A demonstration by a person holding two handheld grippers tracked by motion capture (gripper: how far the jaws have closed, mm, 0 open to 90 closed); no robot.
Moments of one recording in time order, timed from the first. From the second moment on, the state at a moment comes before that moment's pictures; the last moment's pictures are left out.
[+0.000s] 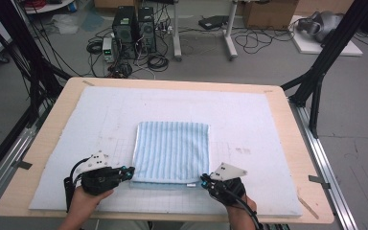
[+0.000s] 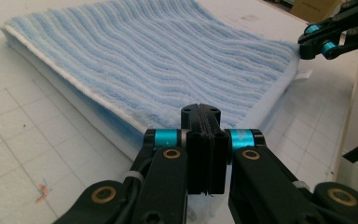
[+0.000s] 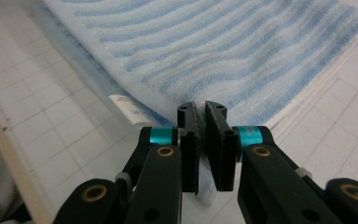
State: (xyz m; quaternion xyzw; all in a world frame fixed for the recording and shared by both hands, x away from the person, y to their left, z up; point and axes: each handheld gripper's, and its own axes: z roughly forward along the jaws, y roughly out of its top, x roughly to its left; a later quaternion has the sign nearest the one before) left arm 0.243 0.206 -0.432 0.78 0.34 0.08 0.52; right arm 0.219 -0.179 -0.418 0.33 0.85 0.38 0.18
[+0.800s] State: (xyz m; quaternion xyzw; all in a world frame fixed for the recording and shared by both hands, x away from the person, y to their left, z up) left arm 0.259 0.191 -0.447 0.79 0.37 0.10 0.48; right arm 0.239 -0.182 -0.445 0.36 0.84 0.35 0.19
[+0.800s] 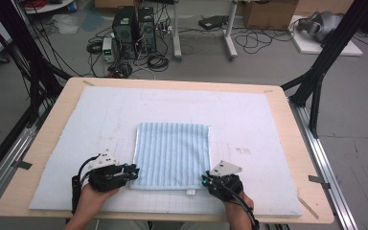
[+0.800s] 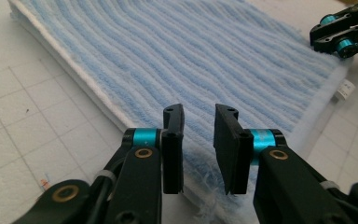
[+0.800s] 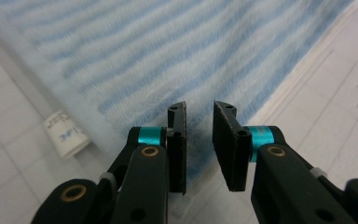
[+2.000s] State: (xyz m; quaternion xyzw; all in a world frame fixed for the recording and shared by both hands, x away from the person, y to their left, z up) left arm 0.271 0.216 -0.415 0.71 0.37 0.17 0.57; right arm 0.244 -0.242 -0.412 0.42 0.76 0.44 0.24
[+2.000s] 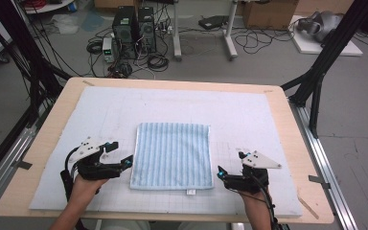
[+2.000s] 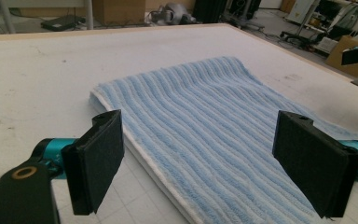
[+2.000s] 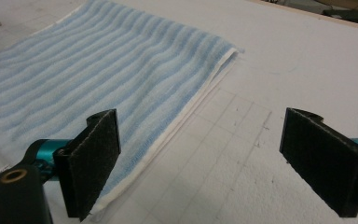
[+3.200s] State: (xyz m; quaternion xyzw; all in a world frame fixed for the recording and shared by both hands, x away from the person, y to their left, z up) left arm 0.327 0.219 -0.389 0.71 0.35 0.20 0.58; right arm 0.263 -0.236 -0.412 0.41 0.76 0.44 0.22
